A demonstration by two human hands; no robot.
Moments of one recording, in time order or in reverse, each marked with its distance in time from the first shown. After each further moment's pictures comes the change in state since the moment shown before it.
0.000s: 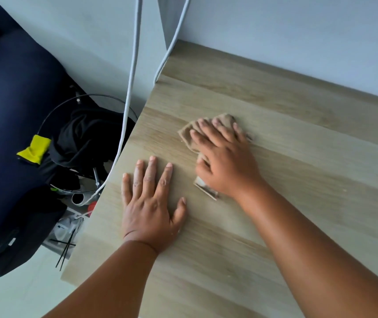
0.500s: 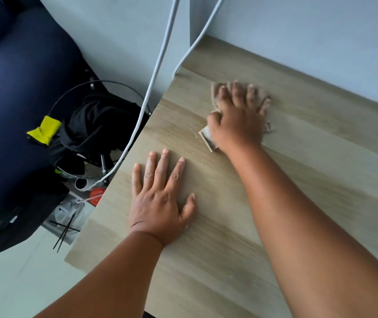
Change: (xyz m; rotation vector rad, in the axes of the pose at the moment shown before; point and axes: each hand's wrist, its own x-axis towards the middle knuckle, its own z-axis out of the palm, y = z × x) left_hand 0.001 0.000 -0.001 0.017 -0.031 -0.018; right_hand 0.086 0.002 0.002 0.023 -0.033 0.336
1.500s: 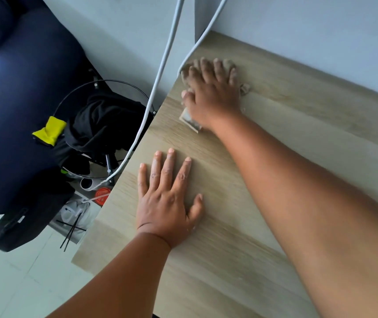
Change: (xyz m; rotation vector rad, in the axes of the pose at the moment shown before) left_hand 0.000 0.001 -0.004 0.002 -0.042 -0.004; right_hand 0.053 -0.054 0.000 -0.036 -0.084 -0.243
